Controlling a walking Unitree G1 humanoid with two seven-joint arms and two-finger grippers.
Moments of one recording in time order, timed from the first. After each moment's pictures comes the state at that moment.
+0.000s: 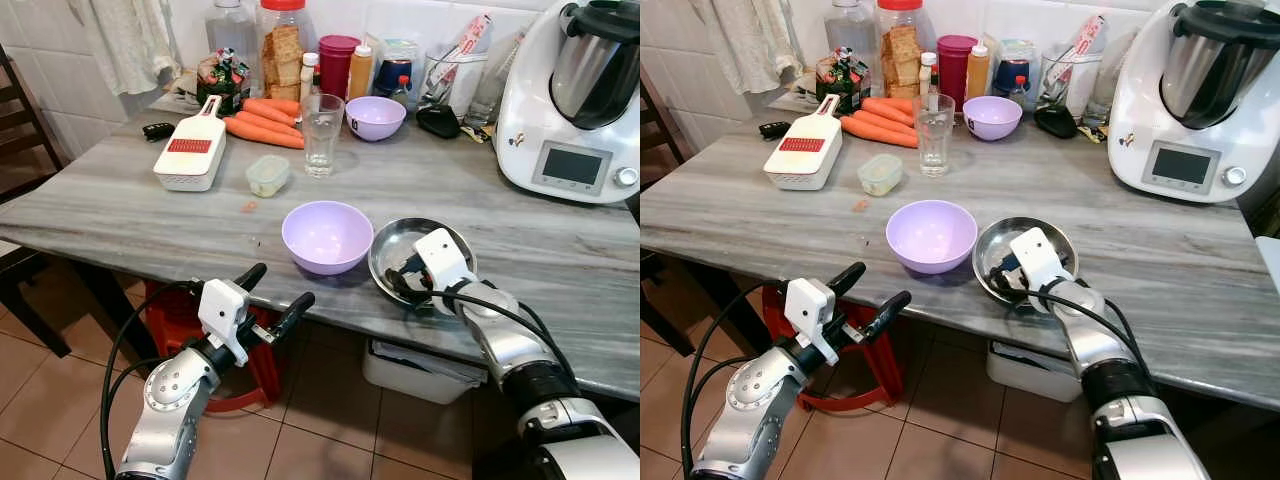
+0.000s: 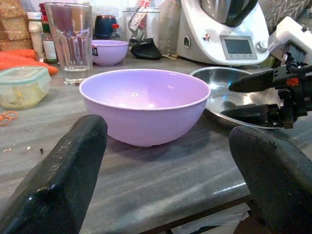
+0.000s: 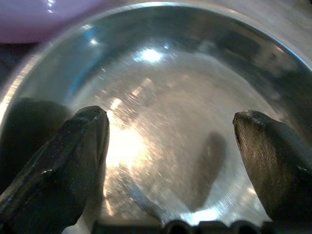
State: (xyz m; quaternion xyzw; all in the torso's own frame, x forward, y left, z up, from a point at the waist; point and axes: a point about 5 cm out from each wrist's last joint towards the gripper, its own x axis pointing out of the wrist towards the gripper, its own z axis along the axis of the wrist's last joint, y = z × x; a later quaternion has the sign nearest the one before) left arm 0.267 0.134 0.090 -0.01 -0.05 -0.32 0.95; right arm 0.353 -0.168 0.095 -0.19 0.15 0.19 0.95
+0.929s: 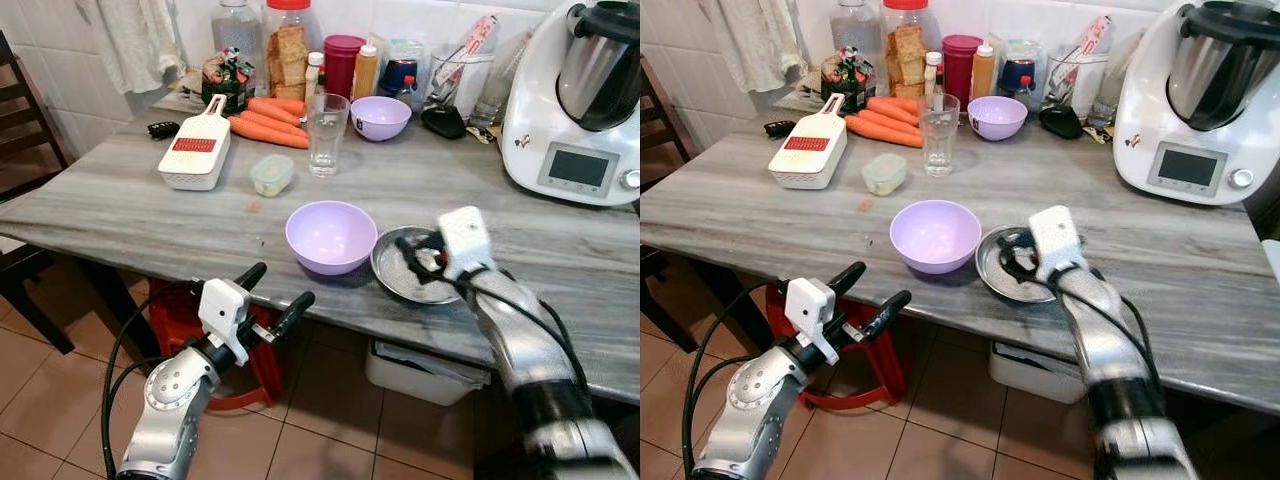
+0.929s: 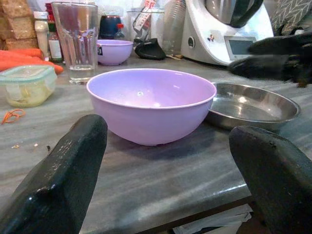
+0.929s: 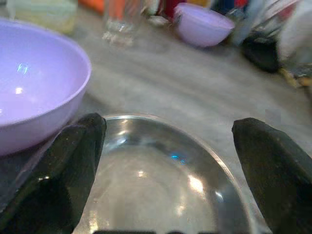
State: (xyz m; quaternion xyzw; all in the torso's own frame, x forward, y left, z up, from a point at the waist) left arm 0.268 0.135 0.090 -0.01 -0.05 -0.32 0.95; right arm 0.339 -0.176 0.134 -0.12 0.05 0.12 0.98
